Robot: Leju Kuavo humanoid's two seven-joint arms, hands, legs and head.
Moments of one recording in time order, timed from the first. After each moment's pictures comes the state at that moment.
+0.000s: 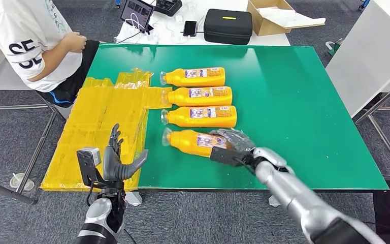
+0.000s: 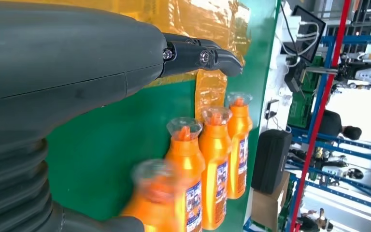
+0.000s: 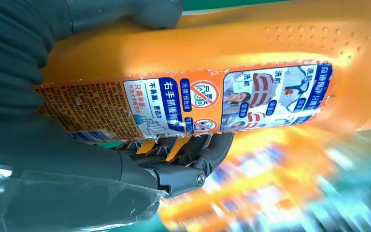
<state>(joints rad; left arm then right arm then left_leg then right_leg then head) -0.17 -0.29 -0.13 -1.00 -0.01 0.02 -0.64 -0.55 -0.17 0.70 -0.82 0.44 -0.07 -0.35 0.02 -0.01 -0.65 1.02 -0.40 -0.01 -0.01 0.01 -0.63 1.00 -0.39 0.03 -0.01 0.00</state>
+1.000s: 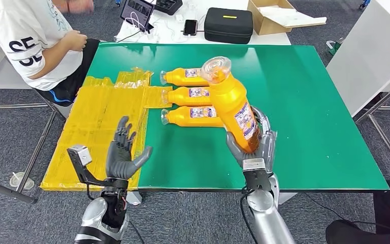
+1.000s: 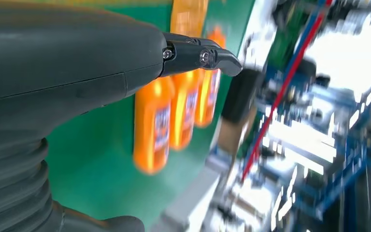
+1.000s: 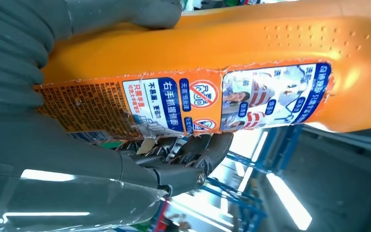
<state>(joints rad) -0.13 -0.29 -0.22 -1.15 0.25 -0.18 -0.56 -0.15 0.12 0.22 -1.36 0.28 -0.51 -0.69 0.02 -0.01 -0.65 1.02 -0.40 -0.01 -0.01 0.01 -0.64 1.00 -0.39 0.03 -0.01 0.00</state>
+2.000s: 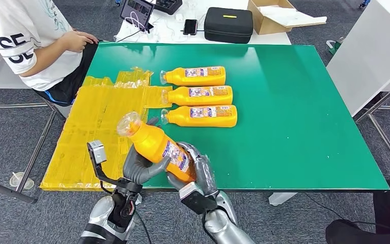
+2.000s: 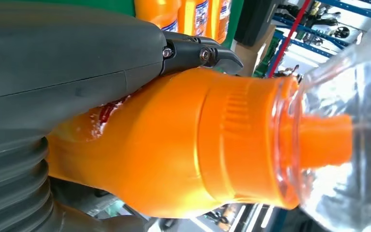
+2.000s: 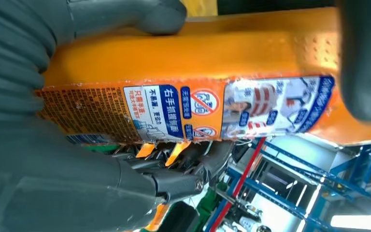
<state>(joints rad) -0.16 -0.27 -0.31 -1.11 0.37 -0.39 -0.49 -0.20 0.20 0.54 -0.98 0.33 -0.46 -0.70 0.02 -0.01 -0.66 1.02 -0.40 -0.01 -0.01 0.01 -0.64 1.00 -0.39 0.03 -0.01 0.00</state>
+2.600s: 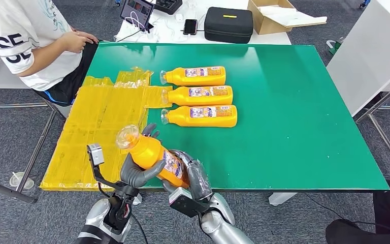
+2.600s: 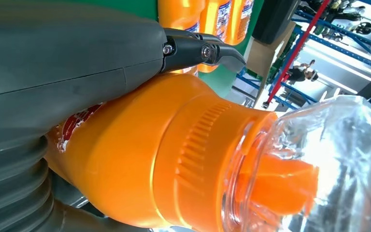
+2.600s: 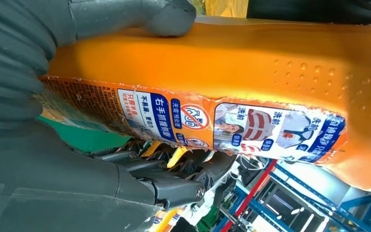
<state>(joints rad) -0.16 -0.24 -0.30 -1.05 0.42 -0.46 -0.47 -0.26 0.23 0.56 -0.78 0.42 -0.46 -0.70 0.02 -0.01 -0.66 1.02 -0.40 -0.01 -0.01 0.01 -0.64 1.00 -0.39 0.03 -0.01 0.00</state>
